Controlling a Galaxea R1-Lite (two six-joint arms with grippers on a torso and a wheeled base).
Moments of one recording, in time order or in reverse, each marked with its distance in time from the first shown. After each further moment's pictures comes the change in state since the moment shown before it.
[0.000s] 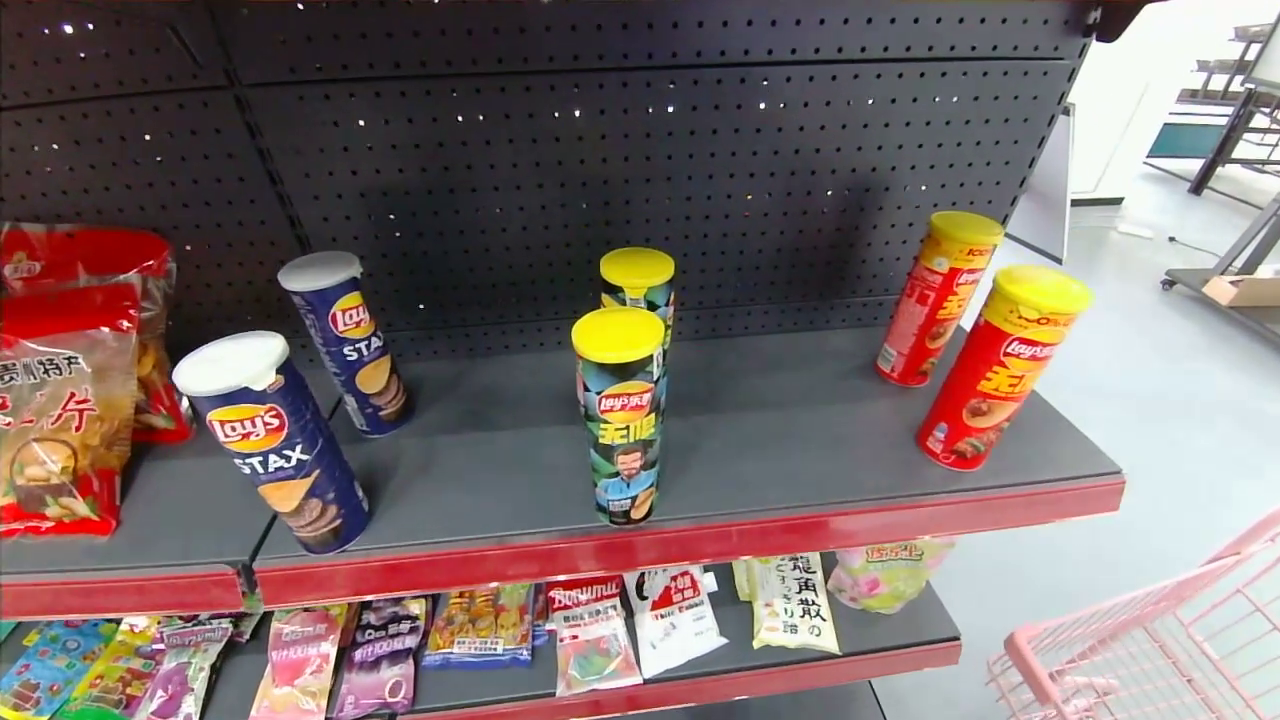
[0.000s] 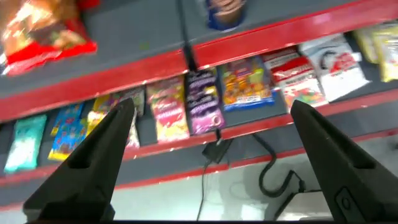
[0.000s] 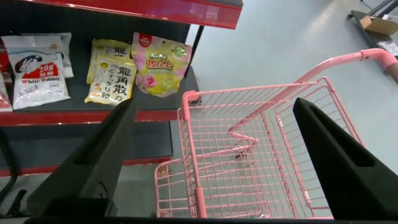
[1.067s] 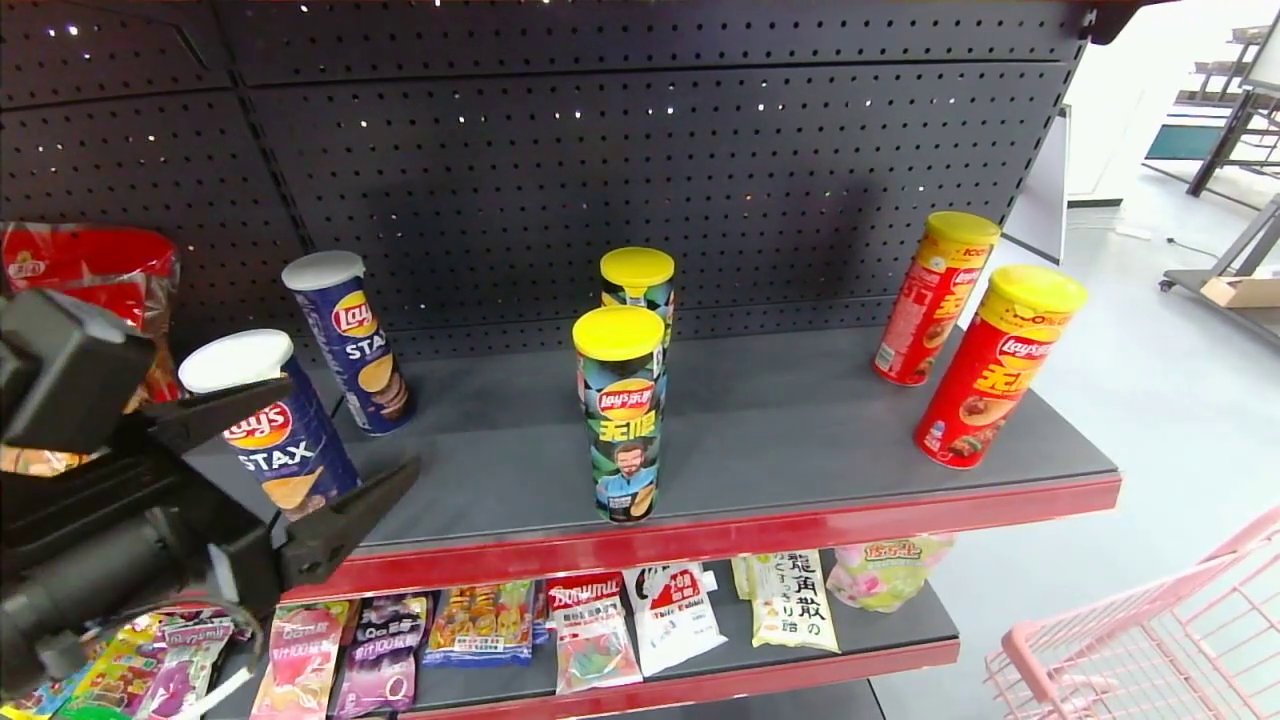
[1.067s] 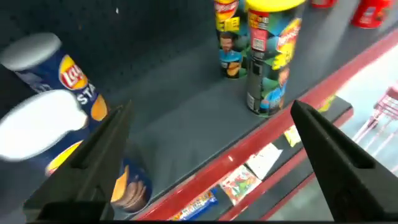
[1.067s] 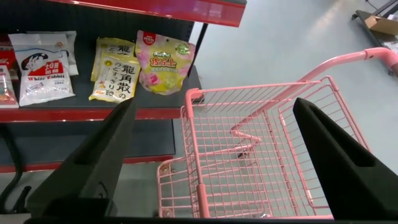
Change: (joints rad) left arm -0.421 0.749 -0.173 -0.764 0.049 -0.025; right arm 0.001 0.009 0.004 0.000 0.014 0.004
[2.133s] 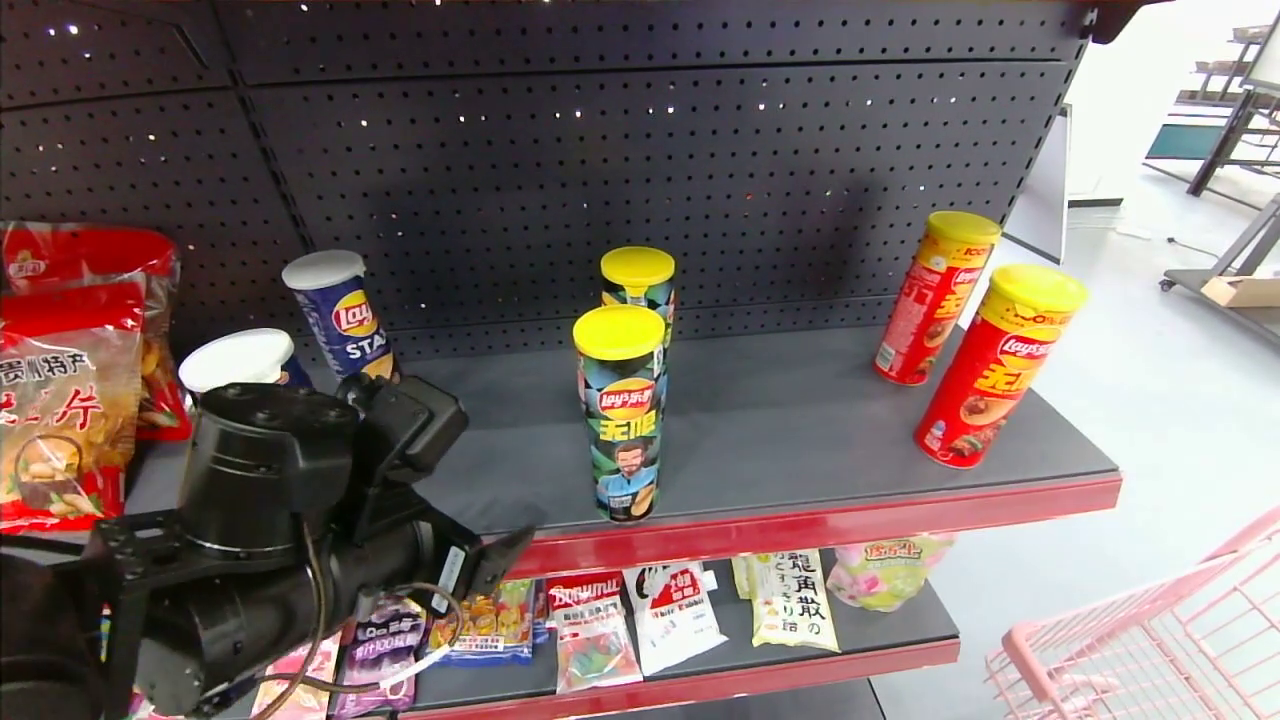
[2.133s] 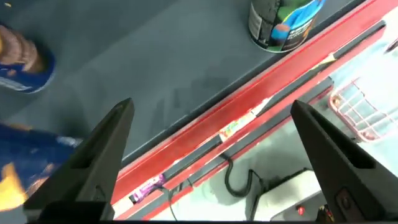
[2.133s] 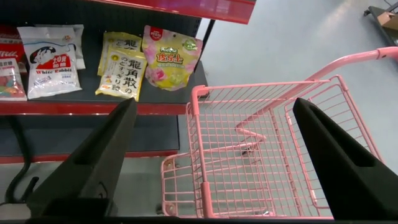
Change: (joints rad) left arm -0.051 0.423 -0.074 0.037 0.074 -0.084; right arm 0.000 0.047 0.000 -0.017 0.026 0.006
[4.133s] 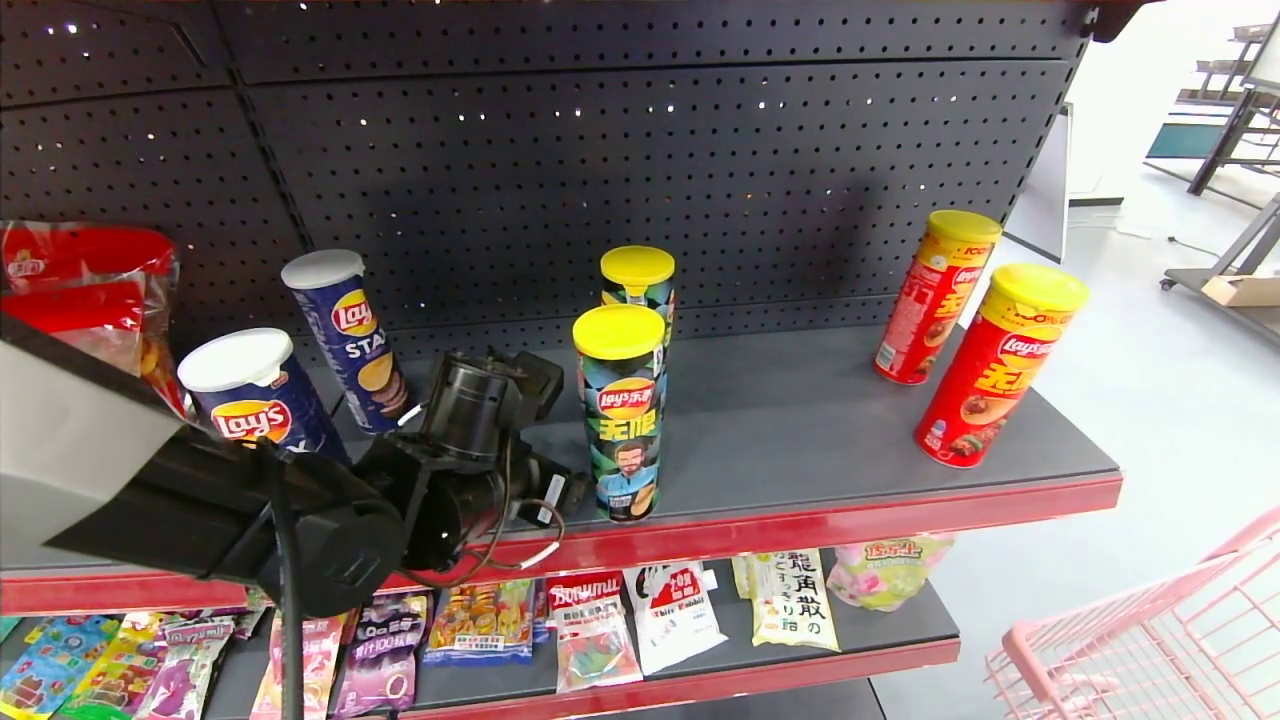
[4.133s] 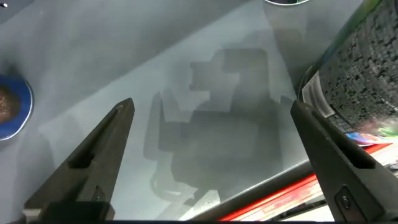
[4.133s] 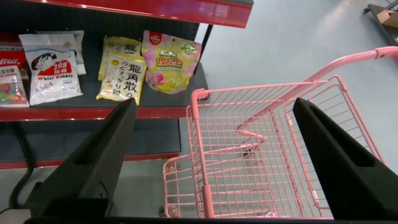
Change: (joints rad) left arm 0.024 0.396 -0.298 -0.047 0.130 -0.010; right arm -0.001 0.021 -0.016 -0.013 -0.004 0.014
